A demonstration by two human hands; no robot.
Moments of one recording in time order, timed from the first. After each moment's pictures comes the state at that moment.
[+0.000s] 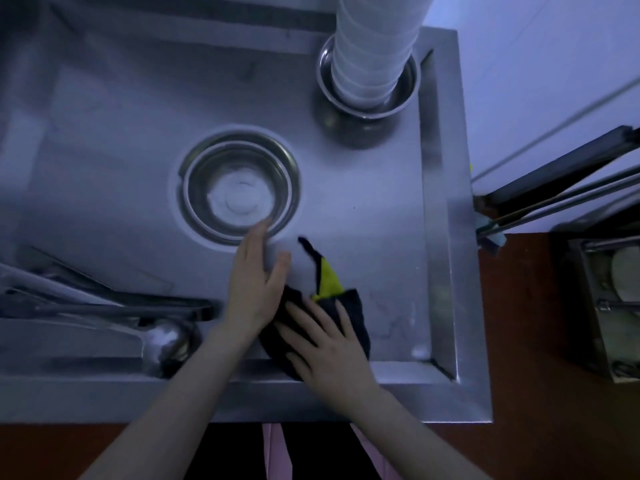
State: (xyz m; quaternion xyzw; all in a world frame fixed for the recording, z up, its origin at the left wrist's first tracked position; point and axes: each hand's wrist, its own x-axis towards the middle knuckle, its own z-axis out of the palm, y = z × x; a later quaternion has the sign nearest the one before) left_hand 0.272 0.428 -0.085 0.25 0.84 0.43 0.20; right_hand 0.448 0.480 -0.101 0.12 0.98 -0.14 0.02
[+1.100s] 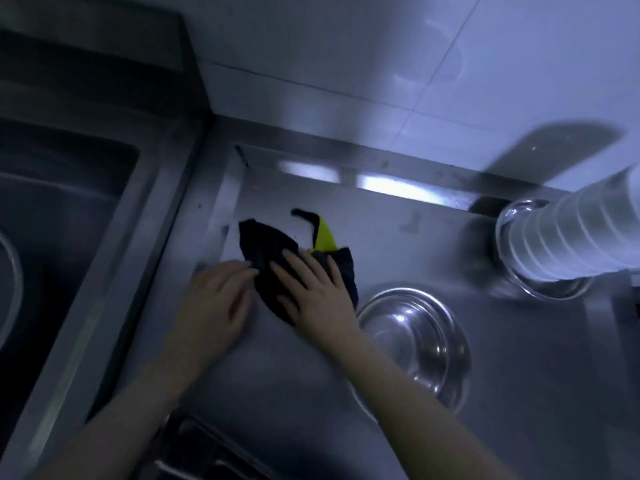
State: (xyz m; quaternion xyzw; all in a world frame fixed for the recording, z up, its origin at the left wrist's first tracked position) left_hand -0.106 0.298 -0.088 0.43 0.87 0.24 0.04; right_hand -0.002 0.475 -0.113 0.11 0.99 -0.12 -0.02
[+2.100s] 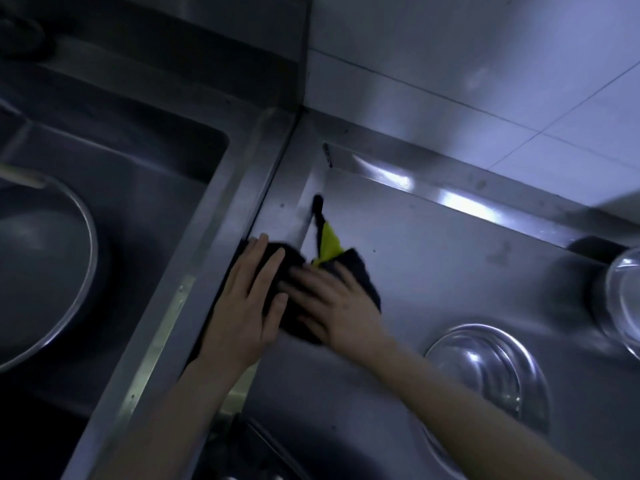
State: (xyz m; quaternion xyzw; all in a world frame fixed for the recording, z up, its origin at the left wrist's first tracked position) left_hand -0.135 0.260 -0.102 0.34 0.88 0.32 0.03; right_hand -0.062 0.441 -0.128 -0.13 0.98 -0.14 -0.04
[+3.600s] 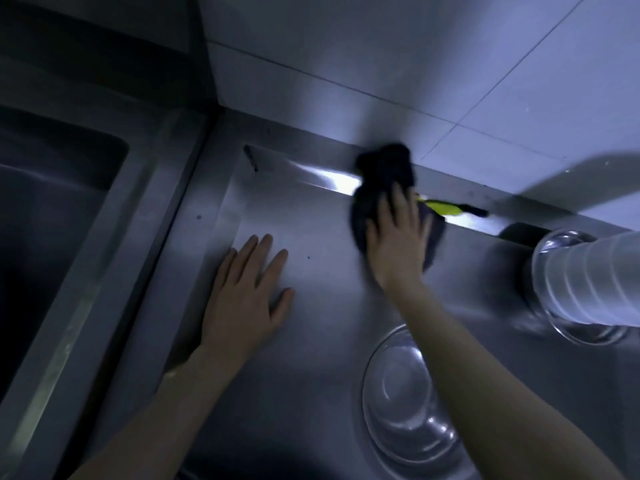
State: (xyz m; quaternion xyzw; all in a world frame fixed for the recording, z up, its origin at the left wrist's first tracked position) left_hand -0.131 0.356 -0.136 0.40 0.90 0.18 -0.02; right_hand -0.072 0.607 -0.123 0.31 0.95 -0.03 -0.08
